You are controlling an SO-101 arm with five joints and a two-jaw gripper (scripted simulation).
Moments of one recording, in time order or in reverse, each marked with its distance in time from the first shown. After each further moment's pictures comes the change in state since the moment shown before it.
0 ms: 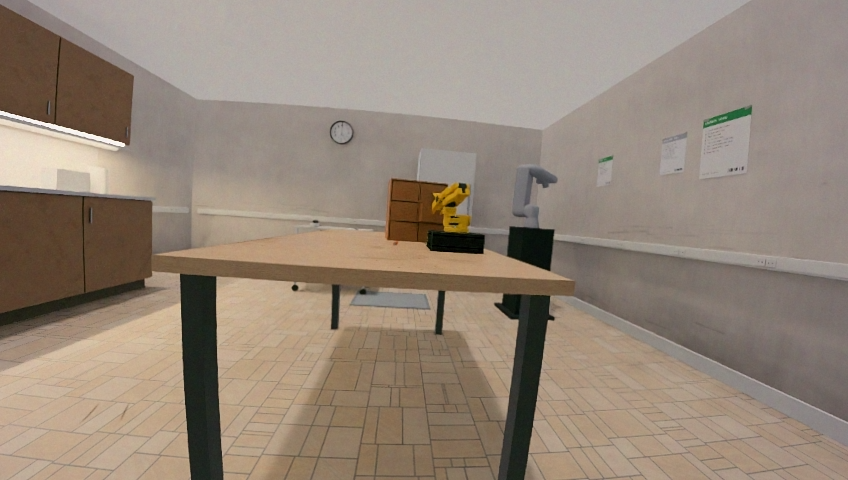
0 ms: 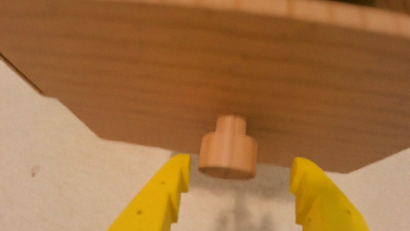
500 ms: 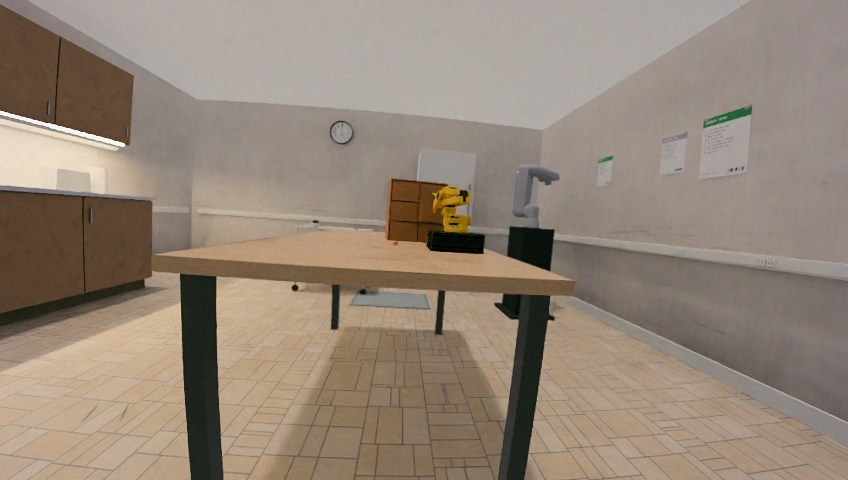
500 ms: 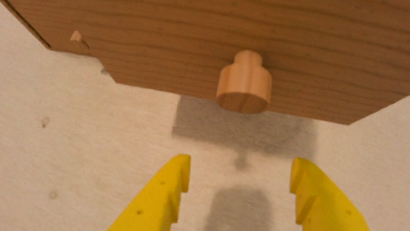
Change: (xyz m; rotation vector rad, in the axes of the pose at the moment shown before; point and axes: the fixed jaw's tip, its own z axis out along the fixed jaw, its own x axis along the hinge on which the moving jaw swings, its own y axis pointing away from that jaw) arm 0.013 0.004 -0.020 -0.018 0.131 -0.038
